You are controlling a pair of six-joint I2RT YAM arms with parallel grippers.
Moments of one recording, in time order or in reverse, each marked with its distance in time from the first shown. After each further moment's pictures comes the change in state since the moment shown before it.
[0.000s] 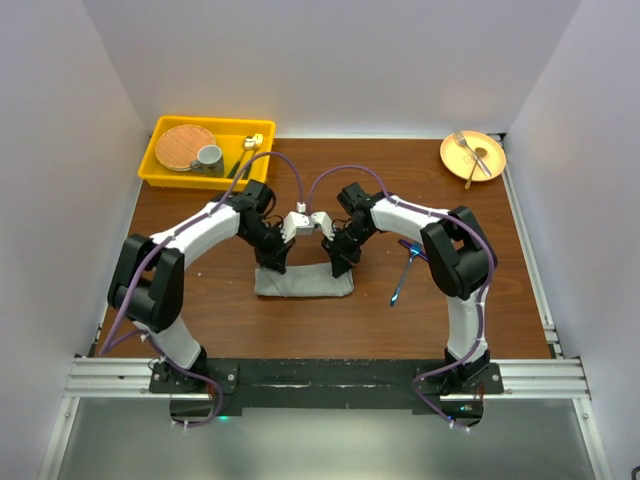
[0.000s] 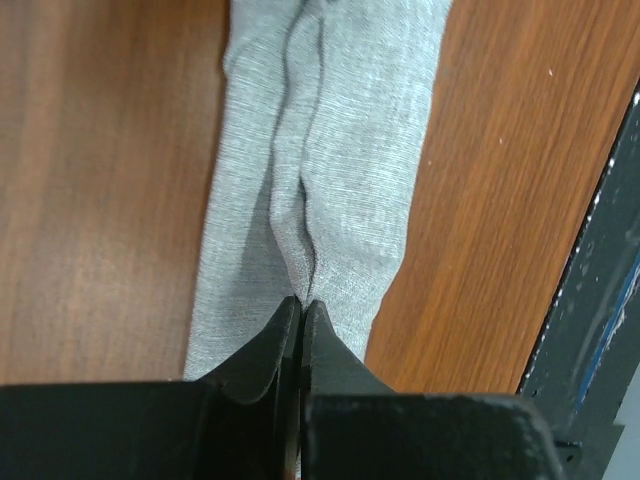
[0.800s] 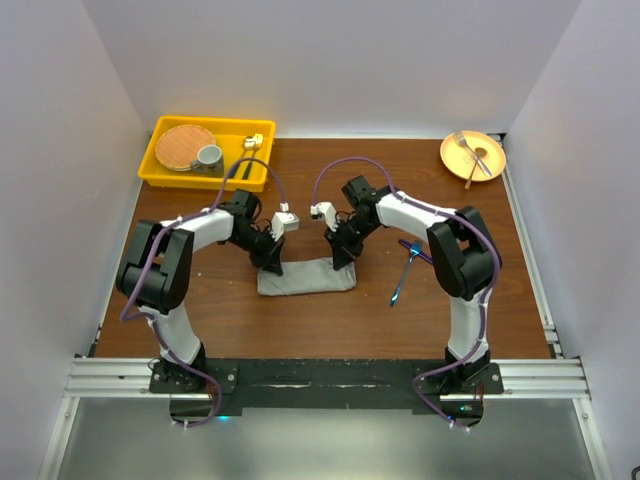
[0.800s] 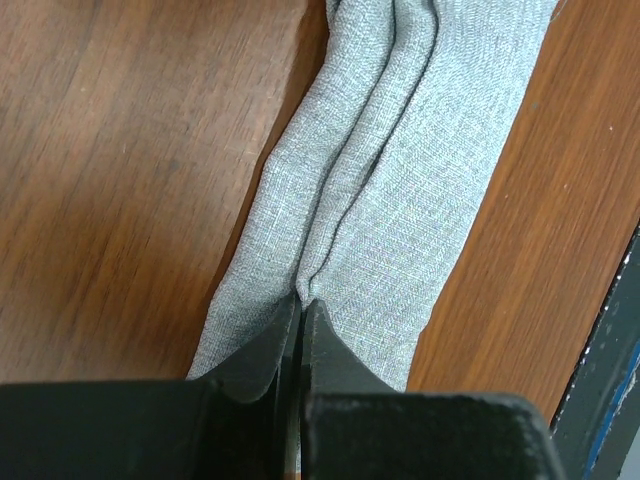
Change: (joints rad) left arm 0.121 0.130 -0.109 0.232 0.102 -0.109; right arm -0.024 -0.016 0.019 0.003 -0.013 0.070
